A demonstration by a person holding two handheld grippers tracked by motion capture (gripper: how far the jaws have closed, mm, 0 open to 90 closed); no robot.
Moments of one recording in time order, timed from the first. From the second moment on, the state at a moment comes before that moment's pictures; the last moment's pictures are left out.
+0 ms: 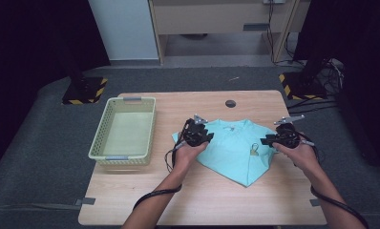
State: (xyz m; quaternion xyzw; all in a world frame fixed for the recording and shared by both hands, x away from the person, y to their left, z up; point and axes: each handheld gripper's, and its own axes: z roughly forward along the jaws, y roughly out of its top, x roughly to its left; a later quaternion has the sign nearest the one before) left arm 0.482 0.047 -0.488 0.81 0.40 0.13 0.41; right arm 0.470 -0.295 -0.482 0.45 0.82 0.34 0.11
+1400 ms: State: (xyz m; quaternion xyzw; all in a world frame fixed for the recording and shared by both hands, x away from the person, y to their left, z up) left arm 0.509 -0.009 -0.528 0.84 0.36 0.10 0.39; right arm 0.457 -0.271 -0.510 0.42 0.84 0.34 0.10
